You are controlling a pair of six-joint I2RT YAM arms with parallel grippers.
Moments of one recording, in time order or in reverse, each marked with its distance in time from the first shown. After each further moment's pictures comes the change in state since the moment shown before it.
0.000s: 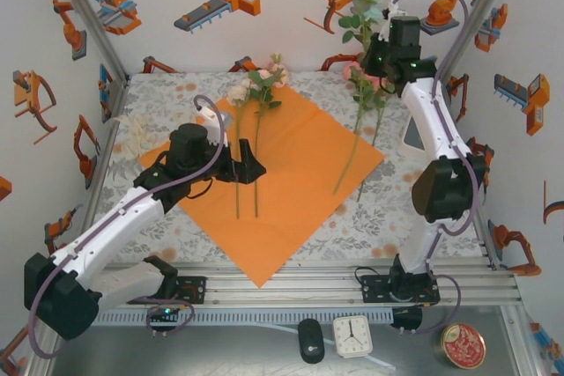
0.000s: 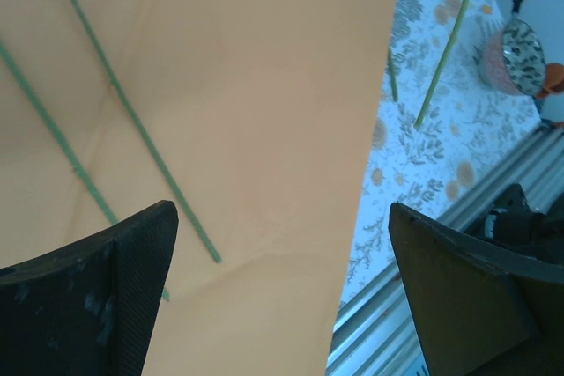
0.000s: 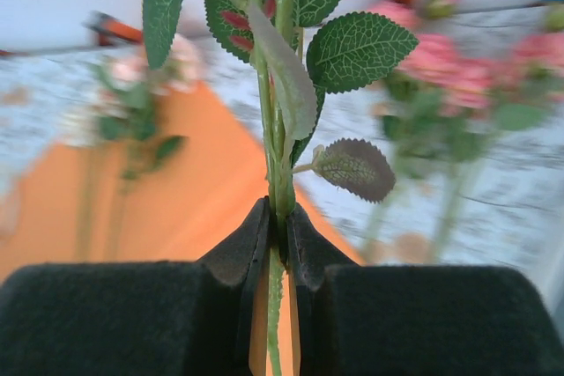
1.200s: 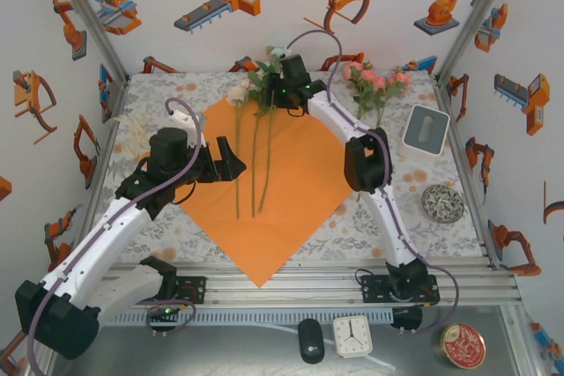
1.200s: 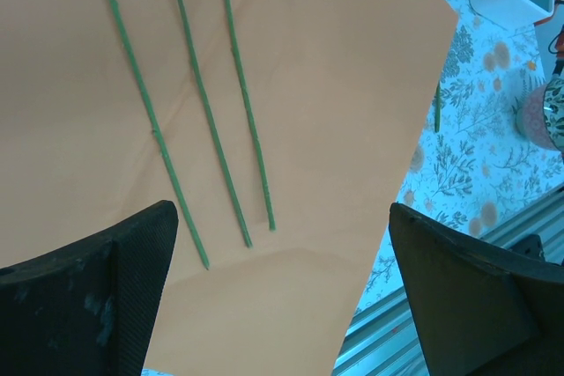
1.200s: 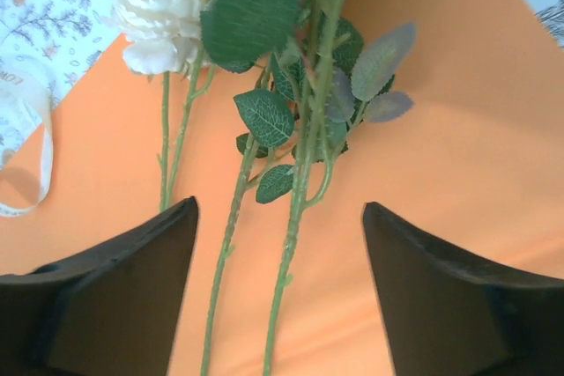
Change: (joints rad) left arm 0.110 -0.106 -0.028 -0.104 -0.049 -0.046; right arm 0.347 0.615 0.415 -0.003 0.043 0.164
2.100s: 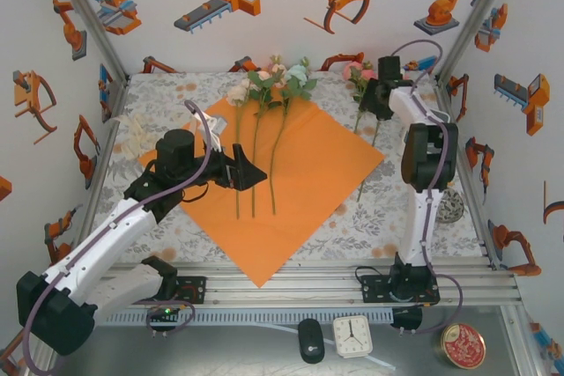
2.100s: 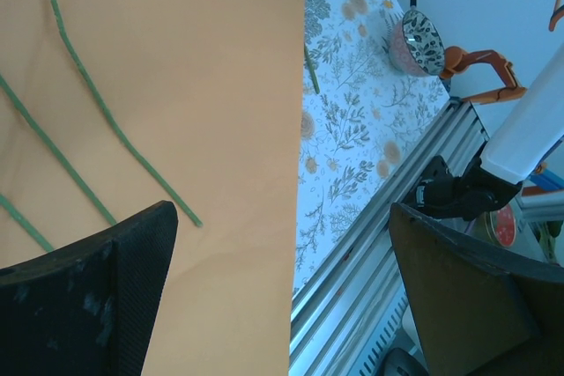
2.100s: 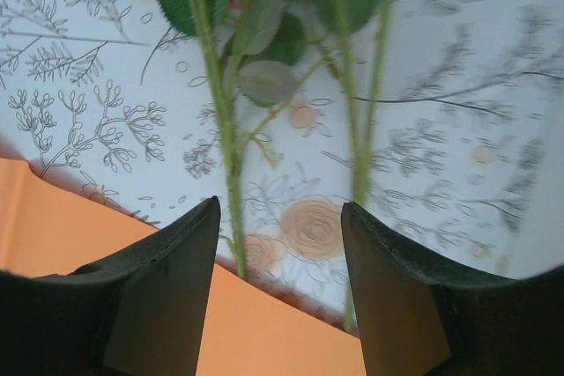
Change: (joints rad) left arm -0.081 0.014 -0.040 0.196 0.274 0.013; right arm -0.441 -0.246 -0.459 -0.065 0.140 -0.089
